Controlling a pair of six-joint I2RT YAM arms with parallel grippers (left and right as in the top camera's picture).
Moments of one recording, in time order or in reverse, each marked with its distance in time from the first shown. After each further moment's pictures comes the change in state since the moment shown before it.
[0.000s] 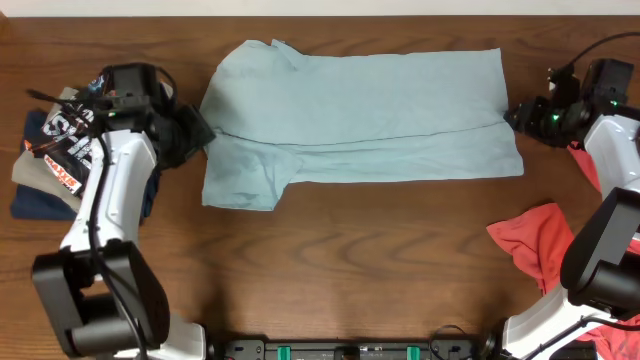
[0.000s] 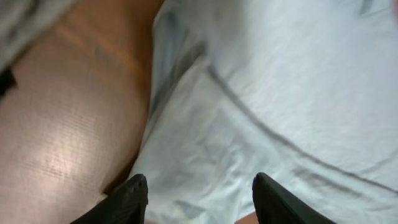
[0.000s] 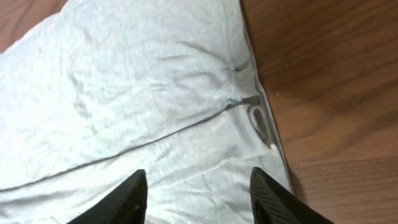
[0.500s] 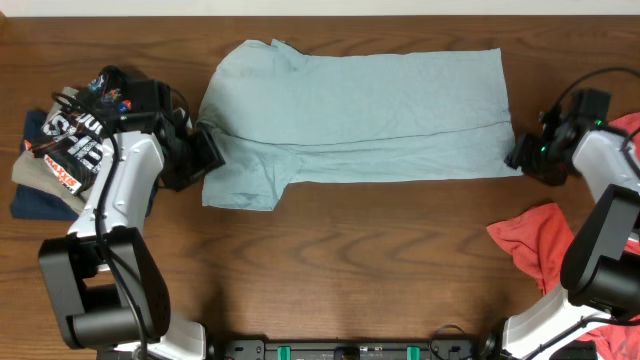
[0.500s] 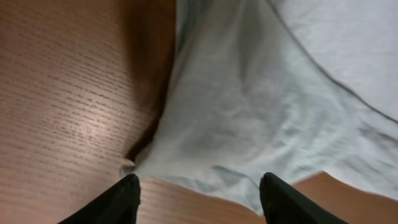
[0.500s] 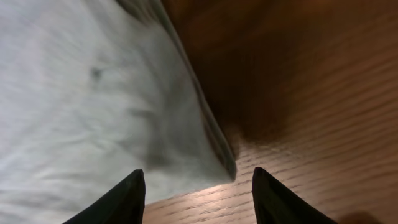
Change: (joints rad) left arm -0.016 0.023 -0.083 -0.064 -0.021 0.113; right arm 0.000 -0.002 -0.198 -0.005 0.255 0.016
